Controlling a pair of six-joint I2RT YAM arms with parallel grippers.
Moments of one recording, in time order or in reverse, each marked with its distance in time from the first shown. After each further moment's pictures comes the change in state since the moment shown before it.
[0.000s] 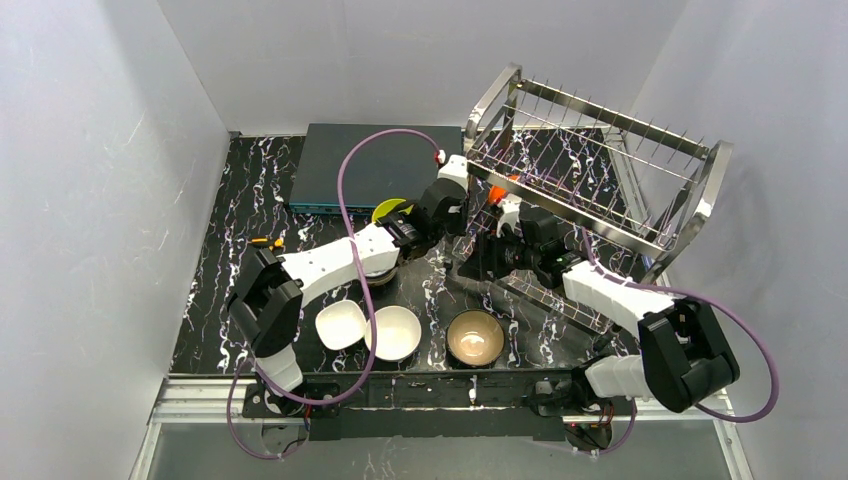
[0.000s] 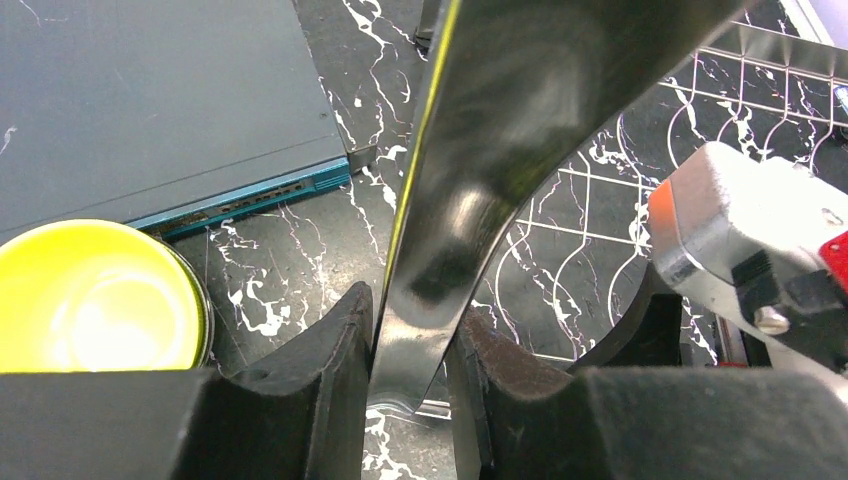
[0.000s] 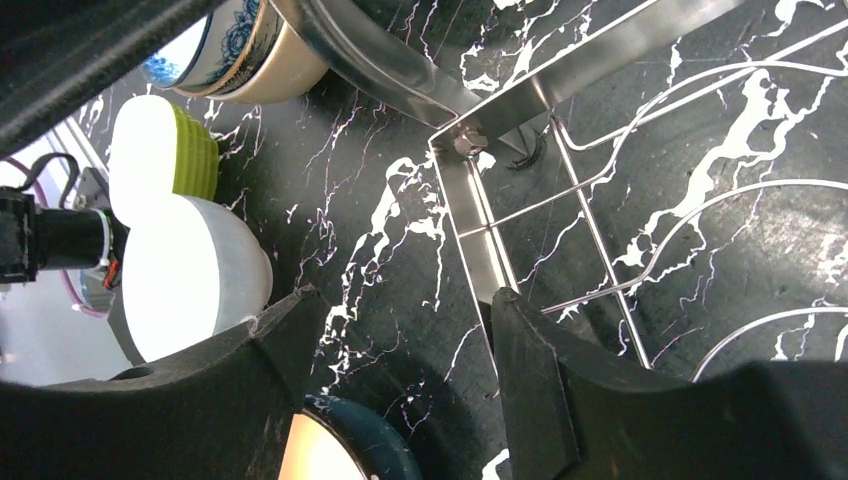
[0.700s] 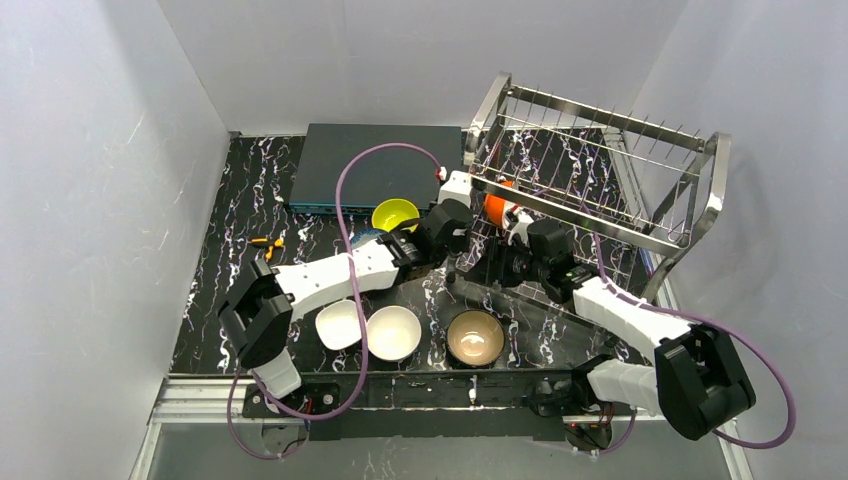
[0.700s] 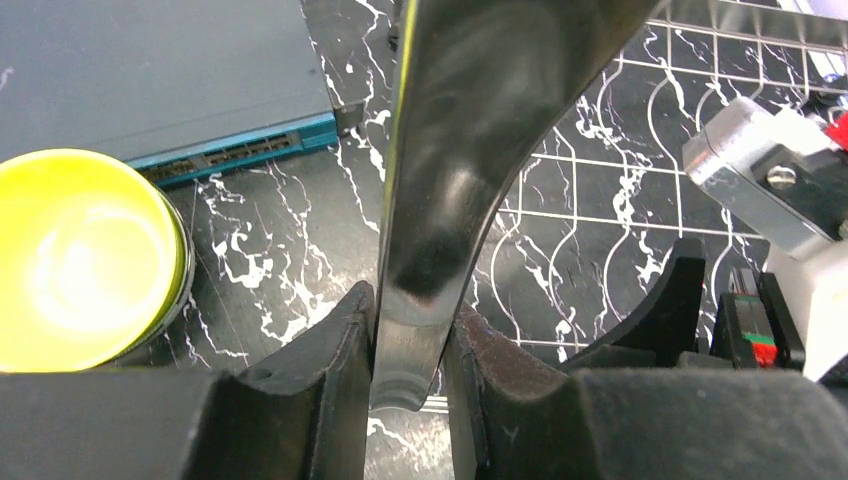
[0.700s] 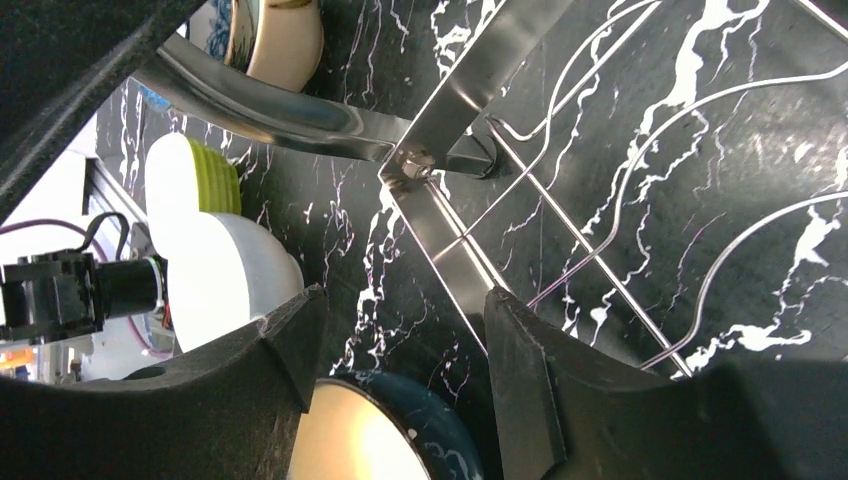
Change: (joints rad) left arm -0.099 -0.085 -0.106 0.013 -0.113 -0.069; right arm 0.011 -0.142 -0.093 -0.050 0.083 0.194
